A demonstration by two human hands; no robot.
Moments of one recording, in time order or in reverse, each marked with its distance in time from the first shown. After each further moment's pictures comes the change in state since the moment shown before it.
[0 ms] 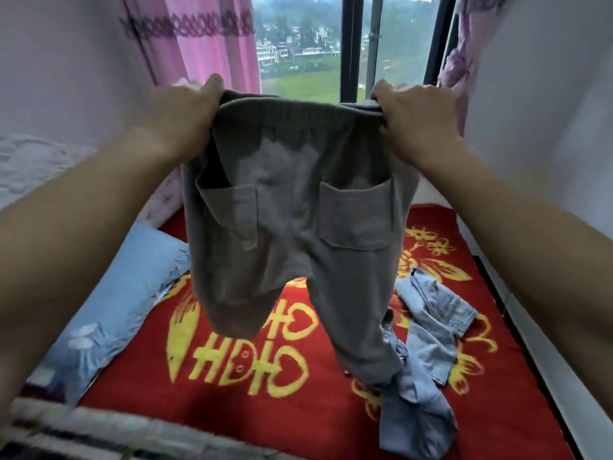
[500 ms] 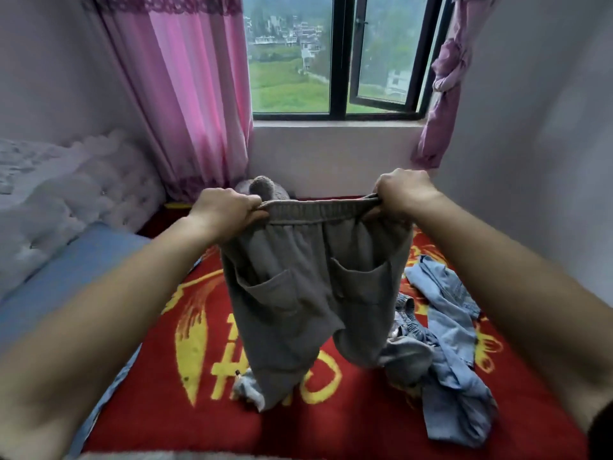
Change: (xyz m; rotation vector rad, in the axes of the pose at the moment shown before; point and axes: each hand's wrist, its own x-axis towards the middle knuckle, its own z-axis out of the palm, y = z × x) left_hand -0.093 -0.086 0.176 -0.165 -0.311 0.218; right_hand 0.003 -0.157 0.094 -0.002 -0.769 0.154
